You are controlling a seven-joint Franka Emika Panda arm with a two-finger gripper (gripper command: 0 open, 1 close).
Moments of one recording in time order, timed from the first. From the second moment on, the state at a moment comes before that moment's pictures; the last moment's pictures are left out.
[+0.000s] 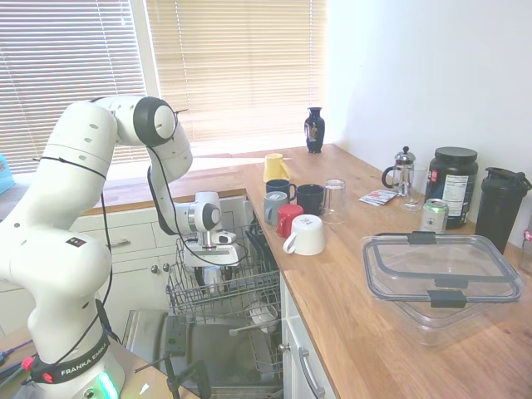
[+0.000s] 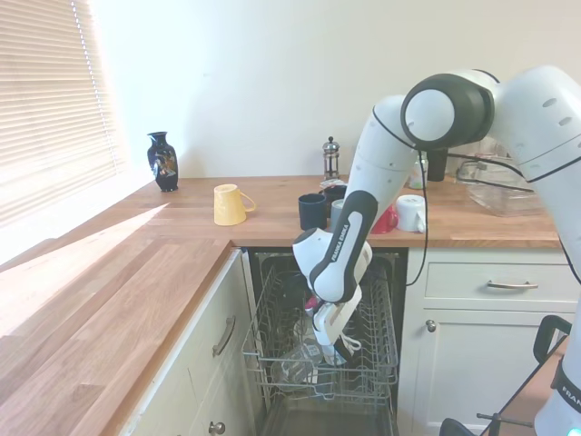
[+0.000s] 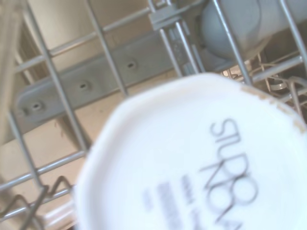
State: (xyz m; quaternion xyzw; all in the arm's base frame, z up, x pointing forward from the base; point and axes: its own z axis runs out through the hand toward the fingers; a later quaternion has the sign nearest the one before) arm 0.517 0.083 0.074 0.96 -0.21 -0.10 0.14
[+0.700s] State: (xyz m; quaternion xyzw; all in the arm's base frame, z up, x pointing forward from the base) arm 0.538 0.093 0.085 0.96 -0.23 -0.09 0.13
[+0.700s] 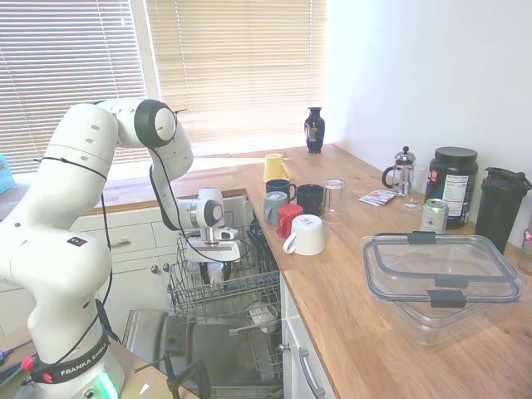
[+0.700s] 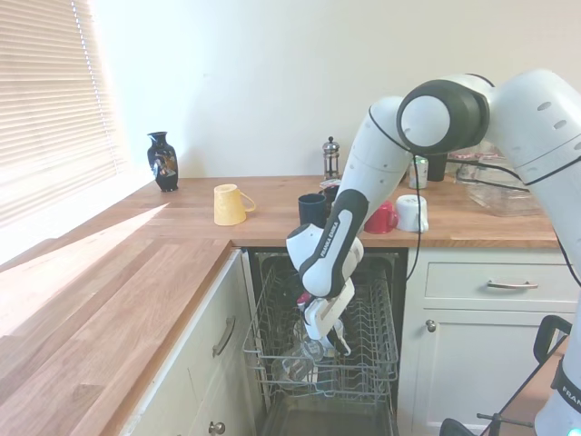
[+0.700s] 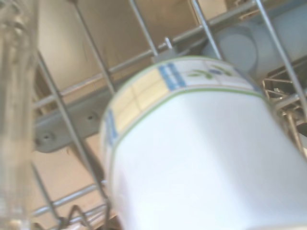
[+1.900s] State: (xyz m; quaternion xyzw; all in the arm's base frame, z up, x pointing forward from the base) arm 0.530 0.084 0.092 0.96 -0.27 -0.03 0.10
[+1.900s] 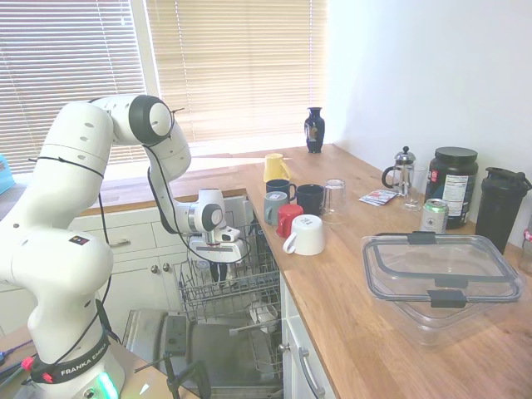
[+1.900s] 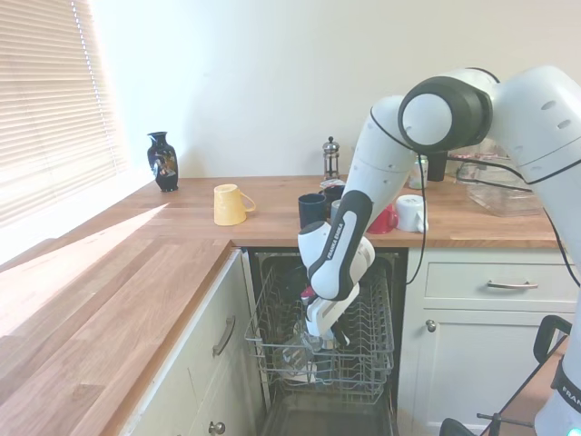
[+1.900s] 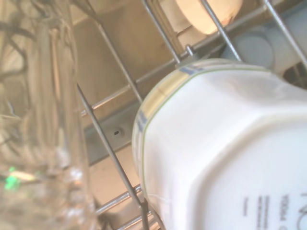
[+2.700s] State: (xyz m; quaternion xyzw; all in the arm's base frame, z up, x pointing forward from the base) arm 0.510 0.098 0.170 0.96 -0.27 0.03 0.10
